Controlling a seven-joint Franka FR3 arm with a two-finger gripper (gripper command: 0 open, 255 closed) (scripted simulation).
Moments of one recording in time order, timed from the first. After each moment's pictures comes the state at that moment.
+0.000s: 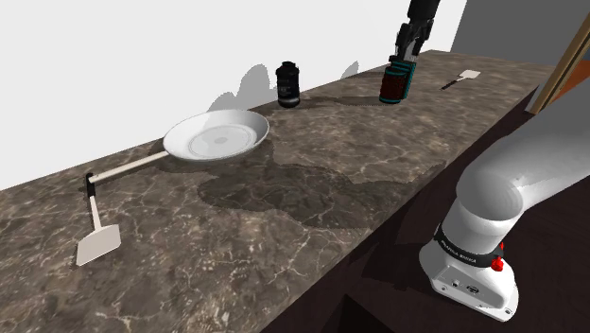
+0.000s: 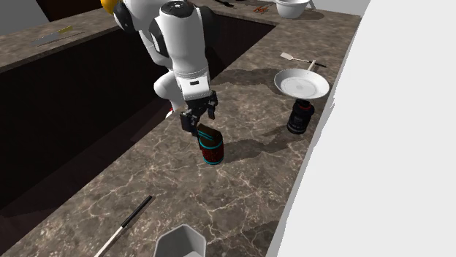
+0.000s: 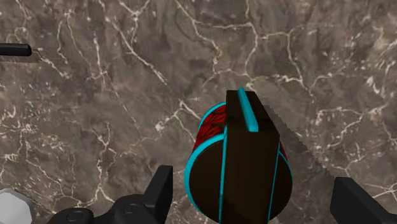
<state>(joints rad) -0.18 -0.39 -0.48 -2.03 -0.15 1.76 -0.47</state>
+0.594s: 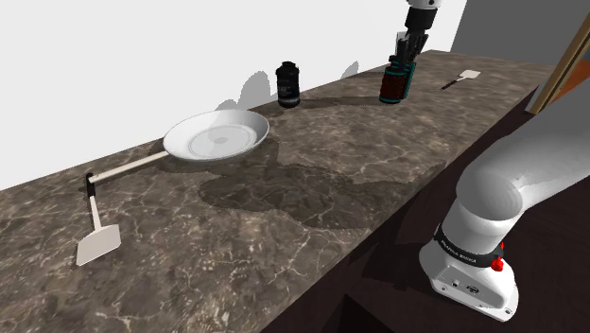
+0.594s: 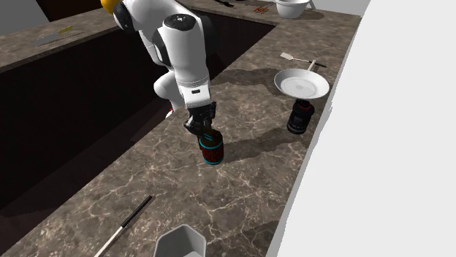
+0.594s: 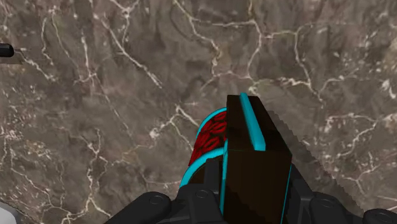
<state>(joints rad) -0.19 -0.40 -0.49 -2.10 -0.15 1.83 -0.47</state>
